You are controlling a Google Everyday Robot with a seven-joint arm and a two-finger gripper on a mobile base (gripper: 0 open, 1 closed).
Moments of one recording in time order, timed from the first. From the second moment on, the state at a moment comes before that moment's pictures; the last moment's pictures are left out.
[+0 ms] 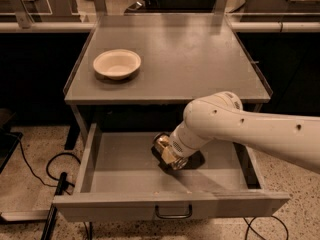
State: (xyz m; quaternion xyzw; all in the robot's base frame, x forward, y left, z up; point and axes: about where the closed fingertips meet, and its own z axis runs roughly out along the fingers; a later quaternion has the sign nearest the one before) arm 0.521 -0.038 0.652 -0.38 0.90 0.10 0.17
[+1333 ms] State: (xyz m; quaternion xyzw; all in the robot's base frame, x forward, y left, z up) arm 0.510 -0.123 0.848 -0.27 0.92 -0.02 0.29
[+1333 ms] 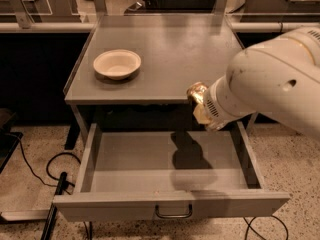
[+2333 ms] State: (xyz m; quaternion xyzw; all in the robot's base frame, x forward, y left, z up) arm 0.557 -0.124 0.883 -0.28 0.91 -0.03 0.31
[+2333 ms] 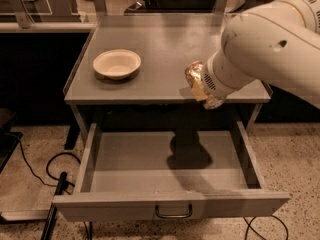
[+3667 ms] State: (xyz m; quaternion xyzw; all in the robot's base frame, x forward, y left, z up) arm 0.678 -0.105 0.843 -0.32 0.91 -0.01 0.27
